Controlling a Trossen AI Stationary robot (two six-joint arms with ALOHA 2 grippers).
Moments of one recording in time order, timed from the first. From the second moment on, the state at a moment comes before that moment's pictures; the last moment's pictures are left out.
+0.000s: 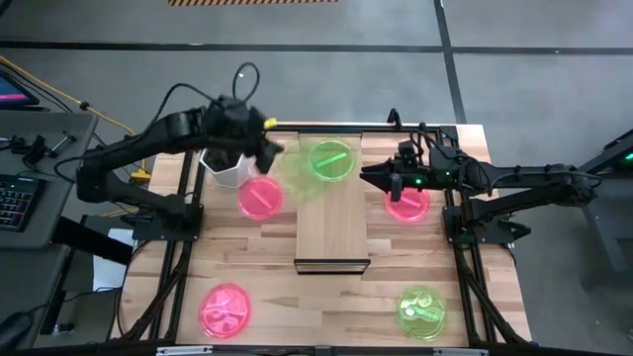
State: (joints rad) left arm 0.32 1.24 1.42 -0.80 0.02 -0.38; right arm -0.05 0.95 0.80 0.03 0.08 0.73
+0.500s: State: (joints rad) left arm 0.41 1.55 1.42 -0.57 0.01 -0.55; right arm -0.05 0.94 0.80 0.16 0.11 0.65
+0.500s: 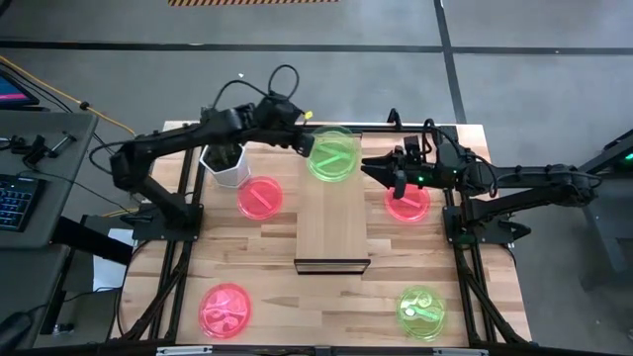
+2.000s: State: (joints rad) left arm 0.43 1.59 1.42 -0.44 -0.02 -0.47; right arm -0.05 0.94 0.80 0.16 0.13 0.65
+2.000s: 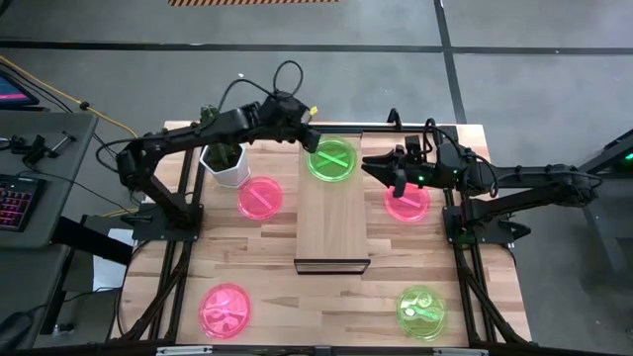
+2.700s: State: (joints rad) left arm 0.05 1.01 0.89 0.09 -0.10 -0.34; right arm -0.05 0.94 0.80 0.16 0.19 0.65
